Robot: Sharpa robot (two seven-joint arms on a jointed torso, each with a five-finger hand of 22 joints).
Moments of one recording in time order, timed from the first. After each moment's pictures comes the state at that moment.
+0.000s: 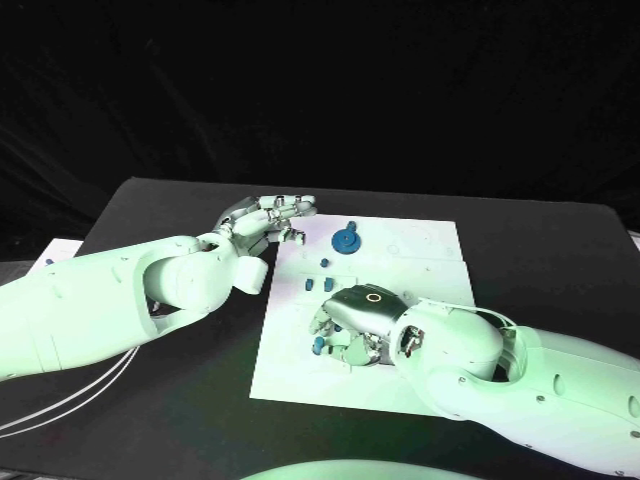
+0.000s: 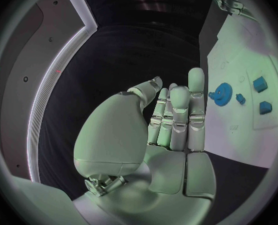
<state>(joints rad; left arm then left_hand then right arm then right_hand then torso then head) 1.14 -0.89 0.00 1.59 0.14 -0.25 0.34 1.37 -0.13 0.46 -0.01 0.07 1.00 0.19 0.13 0.07 1.11 0.12 0.16 0.07 1.28 0.03 1.11 0.63 0.16 1.20 0.12 0.58 0.94 1.00 -0.67 -0.01 1.80 -1.76 -0.11 -0.28 1.39 -0.15 0.38 0.12 0.07 0.95 0.16 0.07 0.07 1.05 0.11 0.06 0.06 1.46 0.01 1.16 0.99 0.07 1.34 0.12 1.32 1.24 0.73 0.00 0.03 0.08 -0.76</state>
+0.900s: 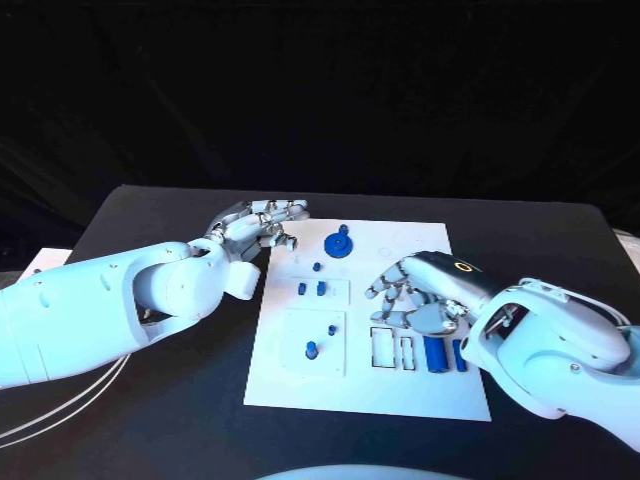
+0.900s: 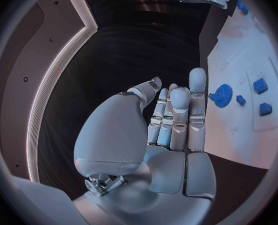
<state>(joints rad) 1.14 -0.90 0.00 1.59 0.14 -0.24 0.33 1.36 -0.12 0.45 0.00 0.07 0.99 0.20 0.13 0.07 1.10 0.12 0.16 0.07 1.28 0.03 1.12 0.64 0.16 1.22 0.13 0.61 0.97 1.05 -1.02 0.04 1.99 -1.57 -0.32 -0.27 1.39 -0.12 0.17 0.16 0.16 1.05 0.13 0.11 0.08 1.32 0.06 0.27 0.13 1.47 -0.02 1.23 1.06 0.07 1.41 0.09 1.38 1.30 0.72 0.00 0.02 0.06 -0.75</state>
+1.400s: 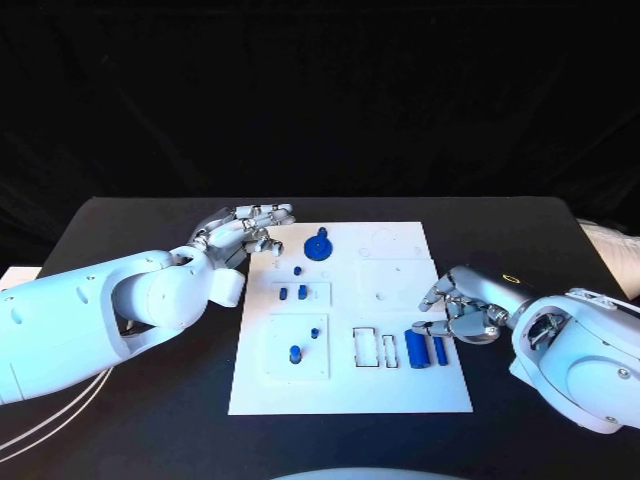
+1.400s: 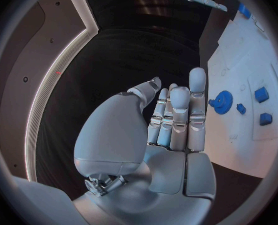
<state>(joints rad) 1.14 -0.91 0.00 1.60 0.14 -0.24 0.33 1.36 -0.12 0.45 0.00 0.07 0.99 0.20 0.13 0.07 1.10 0.12 0.17 0.07 1.28 0.03 1.12 0.63 0.16 1.22 0.13 0.60 0.96 1.03 -1.18 0.03 2.05 -1.52 -0.28 -0.53 1.27 -0.10 -0.08 0.29 0.35 1.07 0.10 0.14 0.11 1.38 0.02 1.01 0.98 1.47 -0.05 1.39 1.28 0.04 1.46 0.06 1.49 1.31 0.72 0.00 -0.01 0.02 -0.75</state>
